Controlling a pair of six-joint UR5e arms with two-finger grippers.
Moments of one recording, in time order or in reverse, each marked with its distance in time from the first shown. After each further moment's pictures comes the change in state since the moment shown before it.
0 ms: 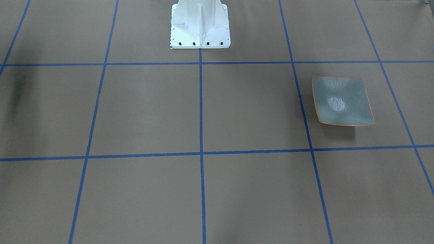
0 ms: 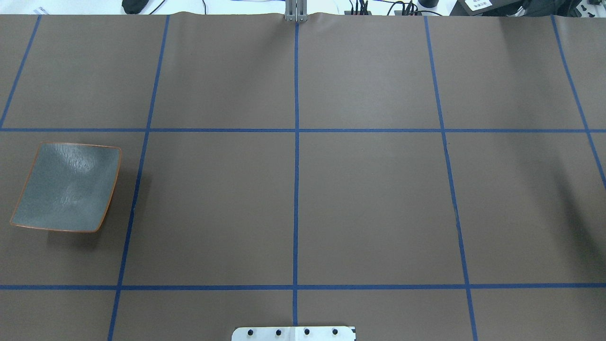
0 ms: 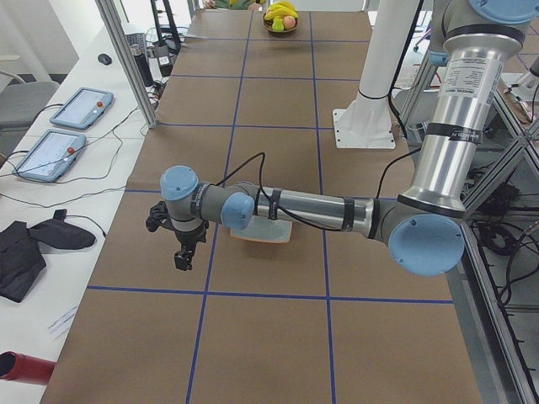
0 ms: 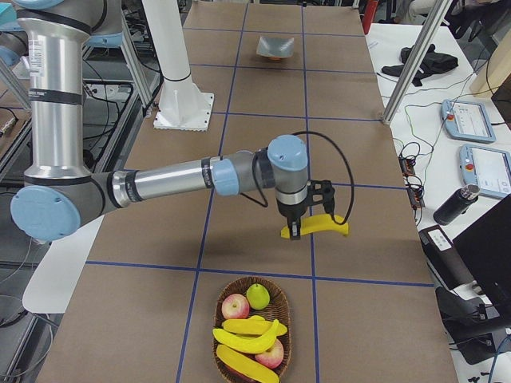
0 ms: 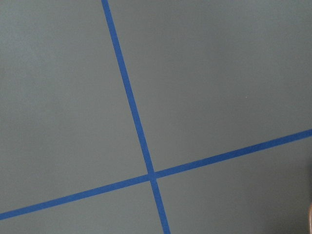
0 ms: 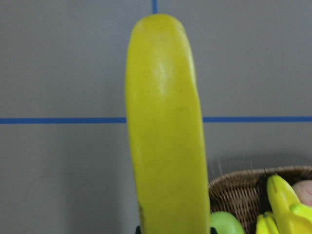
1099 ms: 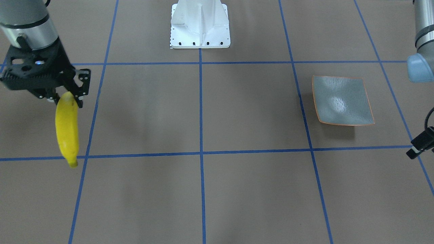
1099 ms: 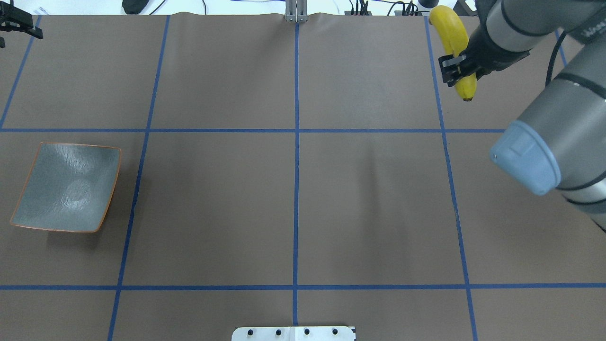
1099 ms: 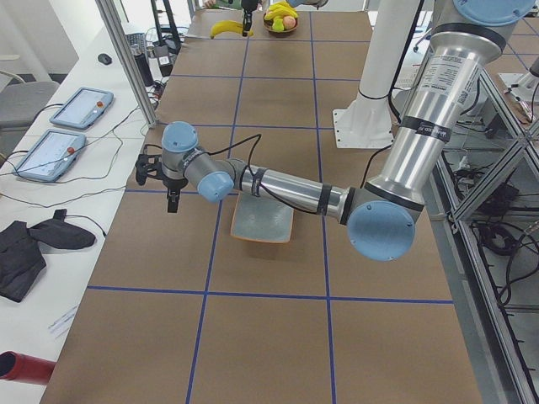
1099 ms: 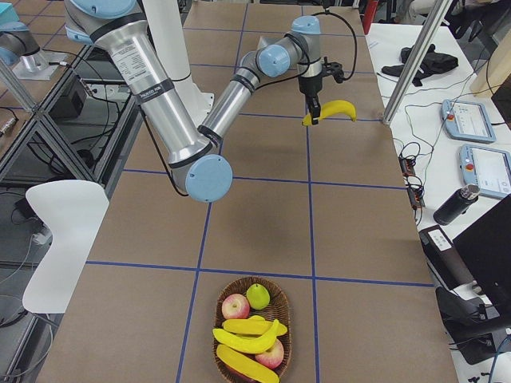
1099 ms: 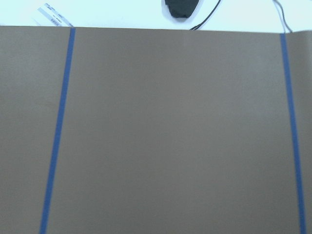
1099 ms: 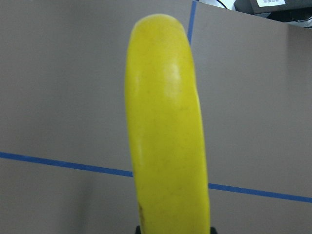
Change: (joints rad) left arm 0.123 -0.130 0.023 -0.480 -0.009 -0.904; right arm -0.552 0.490 0.219 -0.354 -0.355 0.555
